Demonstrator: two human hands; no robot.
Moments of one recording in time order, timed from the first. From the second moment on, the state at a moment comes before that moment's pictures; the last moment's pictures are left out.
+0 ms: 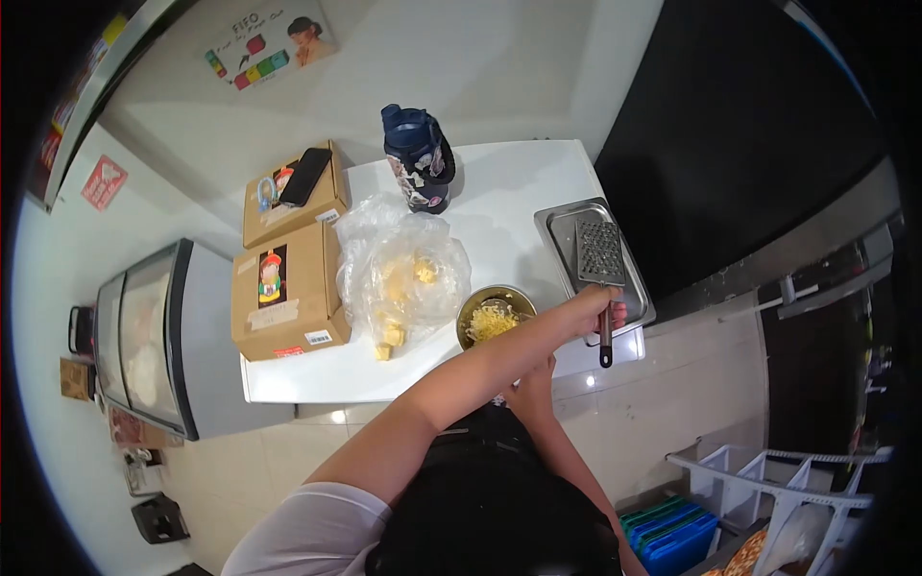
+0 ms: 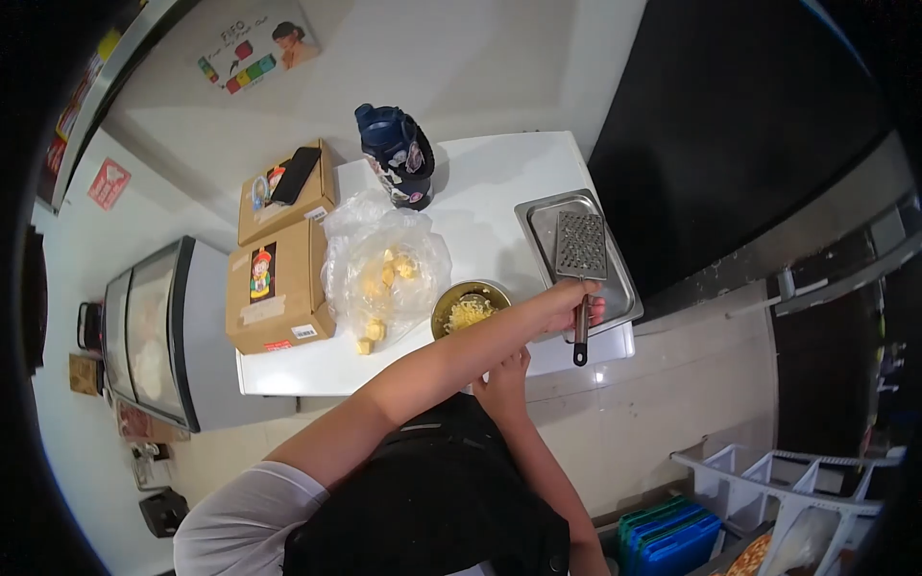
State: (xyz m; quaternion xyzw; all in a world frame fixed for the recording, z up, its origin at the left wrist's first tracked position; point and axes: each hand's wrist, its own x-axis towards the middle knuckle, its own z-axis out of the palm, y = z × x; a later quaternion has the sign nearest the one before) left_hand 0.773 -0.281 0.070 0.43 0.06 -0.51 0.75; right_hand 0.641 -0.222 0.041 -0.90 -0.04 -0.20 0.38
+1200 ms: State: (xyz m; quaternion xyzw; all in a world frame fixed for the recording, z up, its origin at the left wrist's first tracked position) left_hand 0.693 -0.070 0.027 0.39 0.19 -0.43 0.79; right_hand 0.710 -0.273 0.096 -0.99 -0.09 0.08 0.07
